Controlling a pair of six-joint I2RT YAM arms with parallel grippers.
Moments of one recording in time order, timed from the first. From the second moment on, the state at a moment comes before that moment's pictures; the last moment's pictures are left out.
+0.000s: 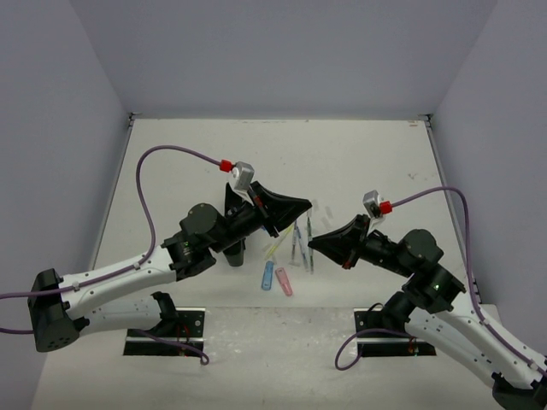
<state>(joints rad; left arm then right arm) -1.06 1.05 0.81 0.49 0.01 -0.59 0.78 0.46 0.57 -0.05 -0.38 0.54</state>
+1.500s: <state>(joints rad) -1.05 1.08 0.76 0.59 0.08 -0.59 0.78 0.56 0.72 -0.07 -0.28 0.54</state>
